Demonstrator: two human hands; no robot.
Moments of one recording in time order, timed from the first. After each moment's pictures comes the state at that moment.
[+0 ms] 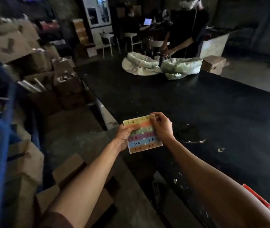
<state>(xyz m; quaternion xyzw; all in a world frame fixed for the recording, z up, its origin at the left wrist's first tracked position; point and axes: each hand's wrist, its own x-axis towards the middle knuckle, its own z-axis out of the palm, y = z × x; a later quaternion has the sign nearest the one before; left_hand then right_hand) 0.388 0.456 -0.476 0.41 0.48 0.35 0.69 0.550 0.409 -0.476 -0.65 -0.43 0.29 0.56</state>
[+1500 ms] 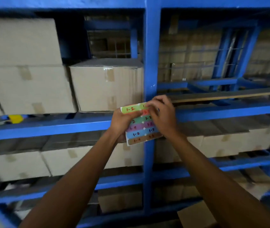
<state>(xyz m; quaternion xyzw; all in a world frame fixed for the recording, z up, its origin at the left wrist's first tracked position) 0.055 0.150 -0.287 0.01 0.62 0.78 -0.08 0.025 0.309 -0.285 0.23 -0.82 0.37 0.37</state>
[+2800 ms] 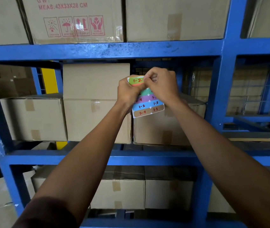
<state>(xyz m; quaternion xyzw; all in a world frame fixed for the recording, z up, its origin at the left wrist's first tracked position) 0.017 -0.084 -0.102 0.12 0.66 0.65 -0.36 0.022 0.056 -0.073 0.31 -0.76 0.40 0.40</state>
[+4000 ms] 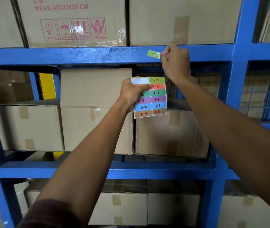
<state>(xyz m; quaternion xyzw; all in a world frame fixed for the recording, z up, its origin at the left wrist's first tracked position) 0.001 -0.092 -0.071 0.07 0.68 0.67 -0.29 -0.041 0.052 0.001 0.22 -0.76 0.34 0.51</state>
